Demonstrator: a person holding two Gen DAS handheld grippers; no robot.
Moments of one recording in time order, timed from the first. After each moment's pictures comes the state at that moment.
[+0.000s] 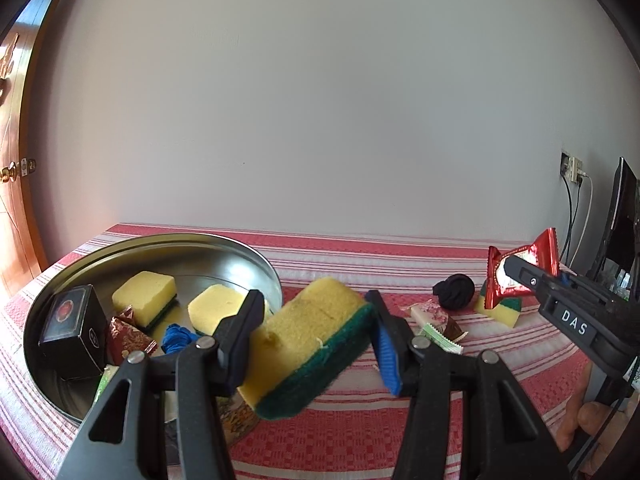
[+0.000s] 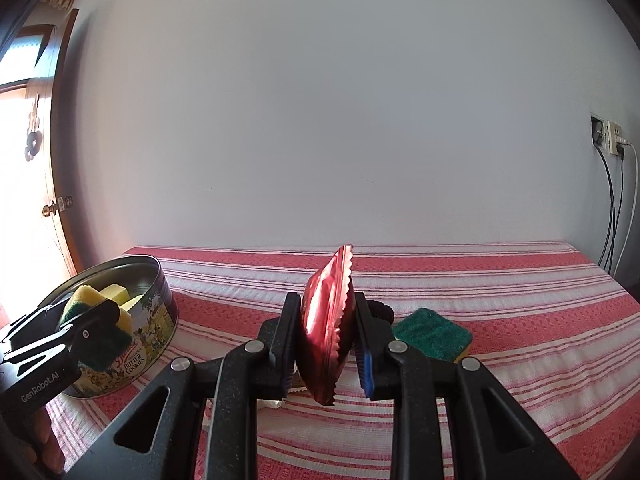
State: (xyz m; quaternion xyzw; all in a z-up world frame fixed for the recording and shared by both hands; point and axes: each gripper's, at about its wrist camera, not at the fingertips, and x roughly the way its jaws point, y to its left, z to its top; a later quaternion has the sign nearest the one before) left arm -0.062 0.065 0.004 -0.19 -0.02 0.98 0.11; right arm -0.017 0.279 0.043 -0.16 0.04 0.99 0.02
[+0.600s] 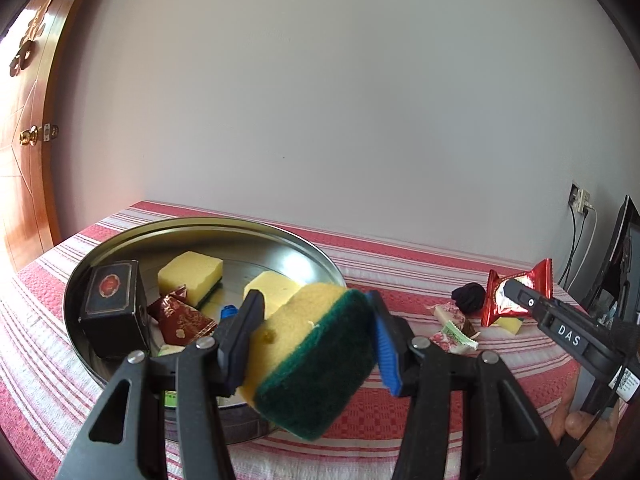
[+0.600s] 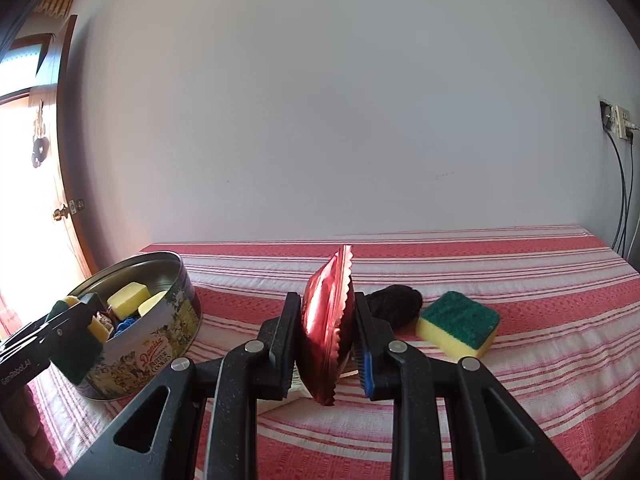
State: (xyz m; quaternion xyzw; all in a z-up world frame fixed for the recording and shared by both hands) left arm -0.054 0.005 0.007 -0.20 -0.07 0.97 0.09; right arm -0.016 0.261 0.039 -0.18 0.07 0.98 -0.01
